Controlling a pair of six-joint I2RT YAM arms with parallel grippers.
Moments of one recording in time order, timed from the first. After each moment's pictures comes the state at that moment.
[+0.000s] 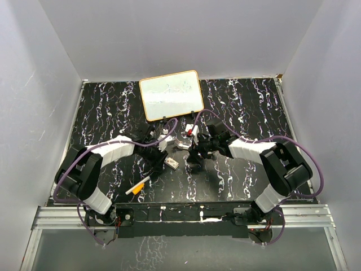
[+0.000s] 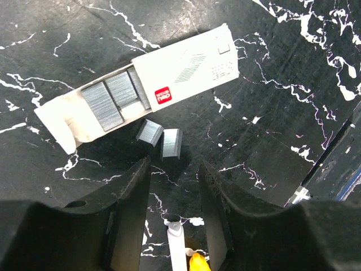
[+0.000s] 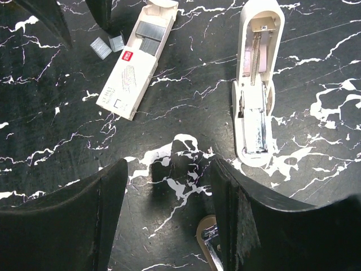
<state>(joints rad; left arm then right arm) -0.52 1.58 0.84 -0.51 0.51 0.31 0.54 1.60 0.77 0.07 -0.70 -0.42</state>
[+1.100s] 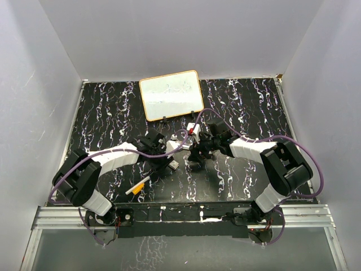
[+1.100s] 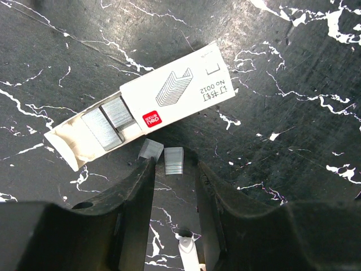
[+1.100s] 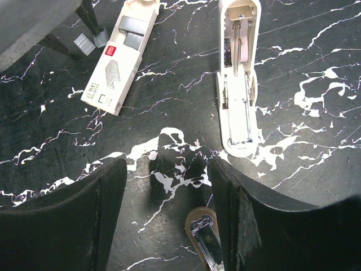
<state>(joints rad) -0.68 1.53 0.79 -0.40 0.25 0.34 0.51 1.61 0.77 0.07 -0.68 -0.42</state>
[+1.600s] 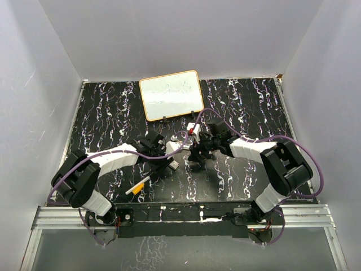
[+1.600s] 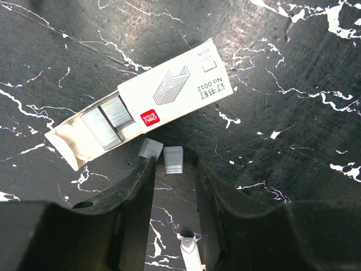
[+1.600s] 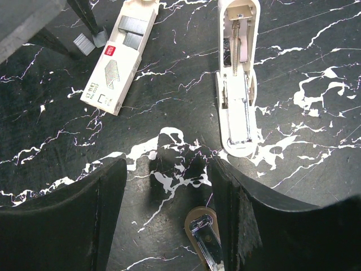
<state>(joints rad) -0.68 1.51 0.77 -0.39 0.24 0.36 0.51 1.61 0.77 0.07 -0.68 -0.42</state>
